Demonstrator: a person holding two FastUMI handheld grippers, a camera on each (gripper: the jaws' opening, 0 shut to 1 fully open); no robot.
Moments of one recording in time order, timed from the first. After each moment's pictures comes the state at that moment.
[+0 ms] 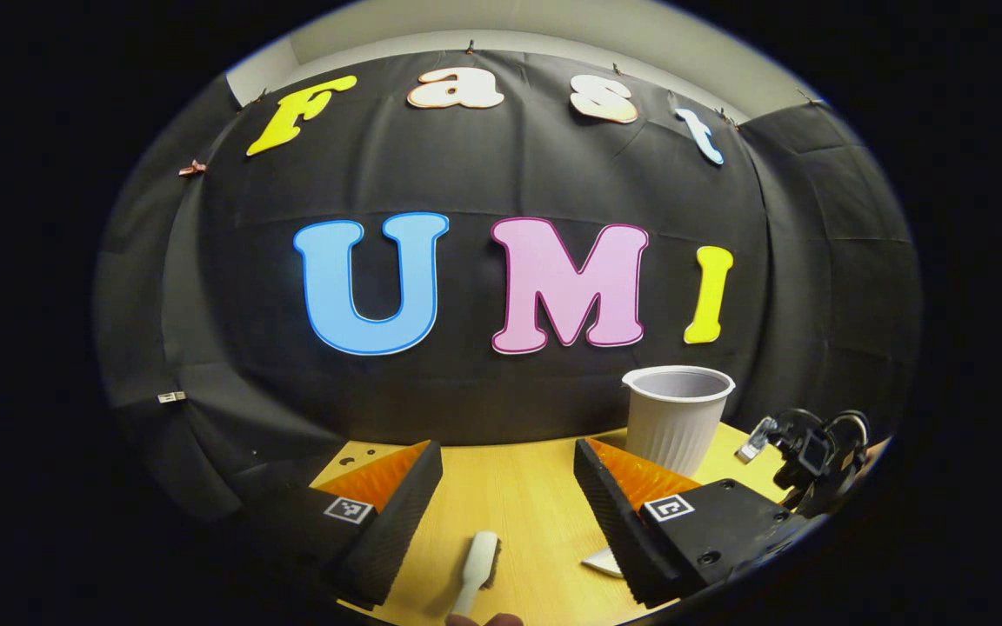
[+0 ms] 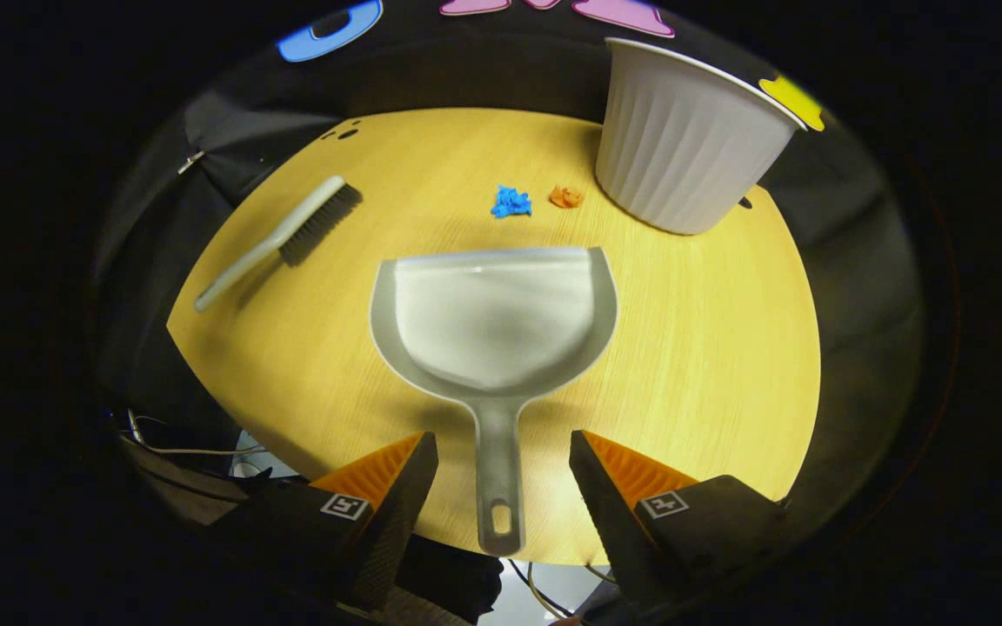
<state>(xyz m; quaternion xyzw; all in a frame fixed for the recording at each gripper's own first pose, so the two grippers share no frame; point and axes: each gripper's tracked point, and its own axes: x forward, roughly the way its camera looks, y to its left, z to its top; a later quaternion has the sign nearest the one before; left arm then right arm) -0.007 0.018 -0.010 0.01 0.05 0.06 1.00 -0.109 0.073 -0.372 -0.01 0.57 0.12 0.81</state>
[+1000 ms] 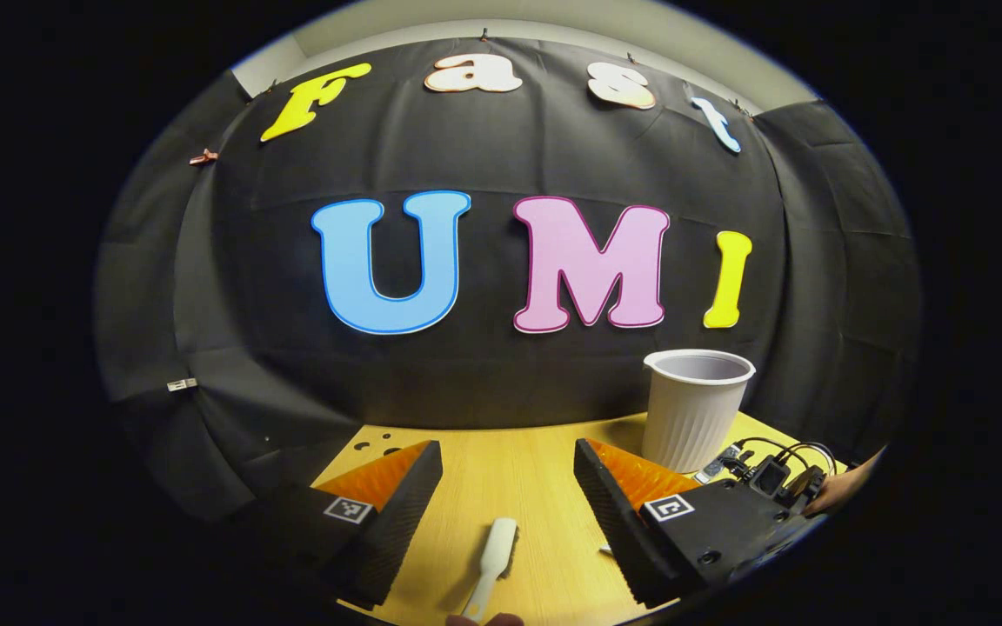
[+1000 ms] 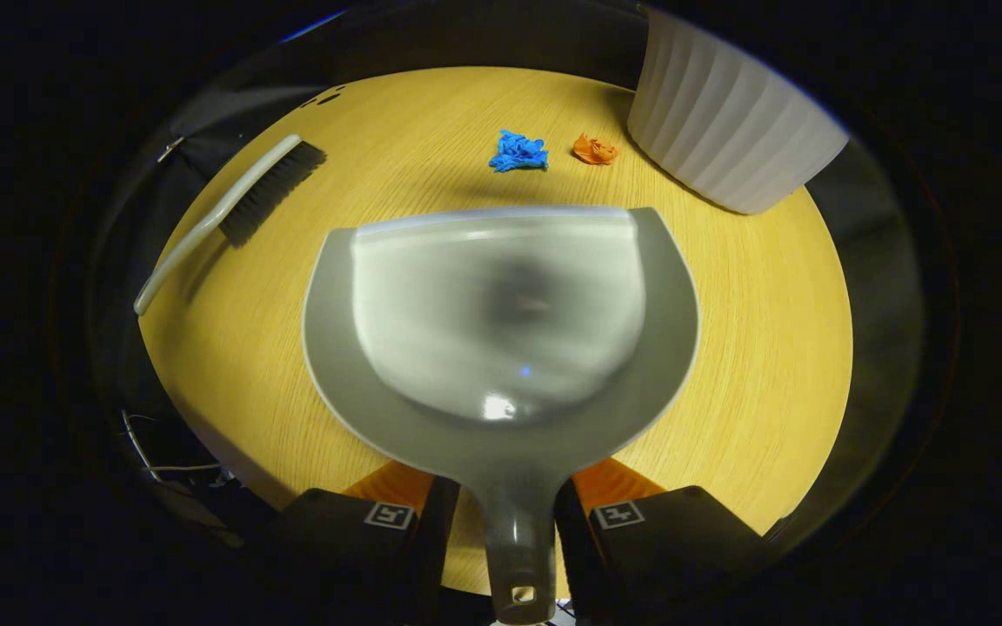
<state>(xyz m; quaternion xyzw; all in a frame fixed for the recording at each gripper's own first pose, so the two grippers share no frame) -0.008 0.045 -0.038 0.00 0.08 0.09 0.99 -0.083 0.089 -0.430 -0.02 0.61 0.12 0.78</state>
